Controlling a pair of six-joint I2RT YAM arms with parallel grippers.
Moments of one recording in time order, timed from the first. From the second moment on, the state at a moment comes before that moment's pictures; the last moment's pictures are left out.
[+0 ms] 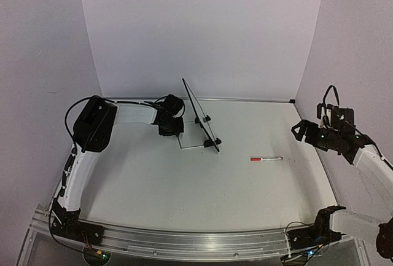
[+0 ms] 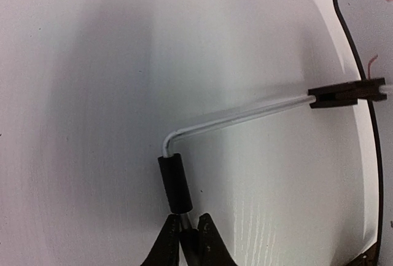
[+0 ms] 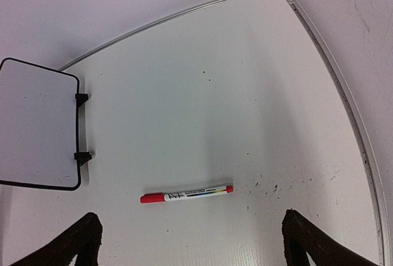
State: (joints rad) left arm -0.63 2.38 1.82 -0.39 -0.15 -0.63; right arm 0.04 0.91 0.72 -0.42 -0.13 0.34
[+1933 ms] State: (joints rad) left arm -0.47 1.76 0.97 -0.03 0.23 -0.31; right arm 0.70 1.89 1.02 0.08 -0.15 0.04
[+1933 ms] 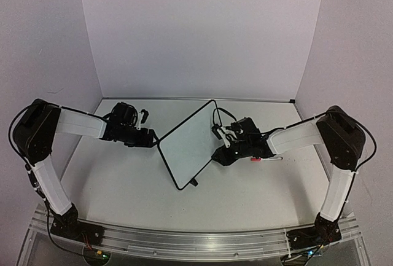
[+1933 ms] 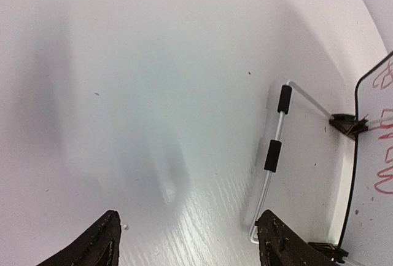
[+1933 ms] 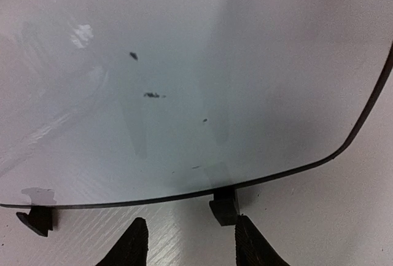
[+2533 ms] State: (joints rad) left arm -0.42 1.47 0.87 -0.08 0.18 -0.43; right arm 0.69 1.98 1.07 0.10 -0.16 -0.02
